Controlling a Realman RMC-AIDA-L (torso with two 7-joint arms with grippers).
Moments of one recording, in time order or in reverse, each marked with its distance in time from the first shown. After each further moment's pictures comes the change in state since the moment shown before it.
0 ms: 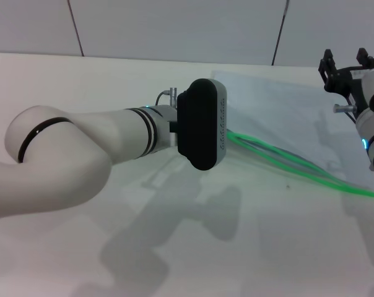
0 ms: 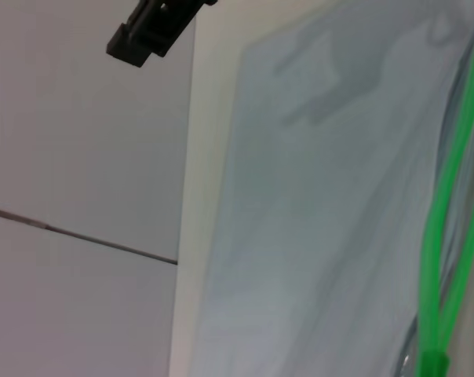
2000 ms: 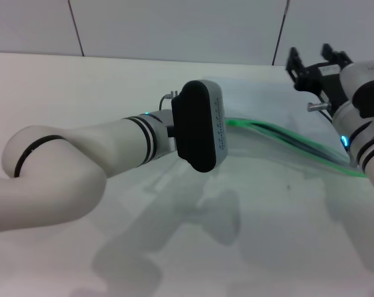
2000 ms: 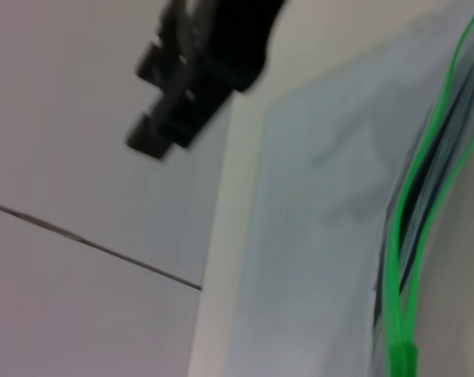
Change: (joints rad) left arm 0.026 0.005 0.054 -0.035 -0.115 -0.164 -0.007; right arm -0.017 -0.045 -0.013 -0.150 -0.070 -0.116 0.010
